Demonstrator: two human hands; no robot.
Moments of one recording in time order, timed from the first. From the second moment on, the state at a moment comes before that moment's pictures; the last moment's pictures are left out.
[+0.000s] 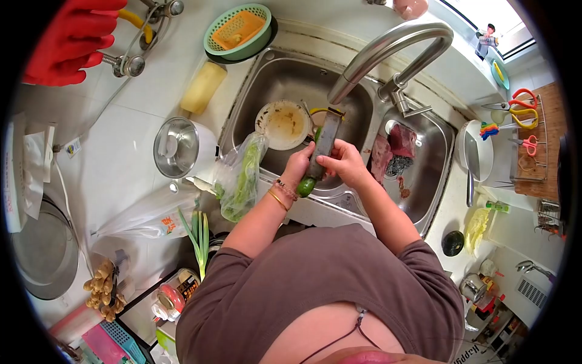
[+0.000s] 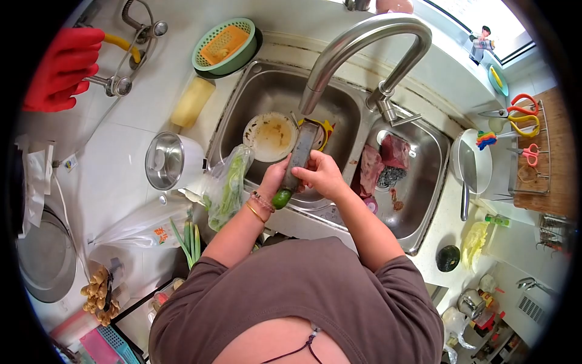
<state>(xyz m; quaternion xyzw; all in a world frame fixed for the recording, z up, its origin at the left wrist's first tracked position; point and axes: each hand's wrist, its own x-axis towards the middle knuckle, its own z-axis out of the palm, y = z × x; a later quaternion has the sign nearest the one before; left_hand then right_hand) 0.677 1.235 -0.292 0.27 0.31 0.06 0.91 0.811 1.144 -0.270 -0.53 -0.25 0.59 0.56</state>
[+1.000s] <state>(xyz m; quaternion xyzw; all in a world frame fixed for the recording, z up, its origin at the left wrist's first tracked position) 0.663 1.218 -0.277 0.12 0.24 0.03 0.96 0.894 1.177 -0.376 -0.72 -0.10 0.30 0.62</state>
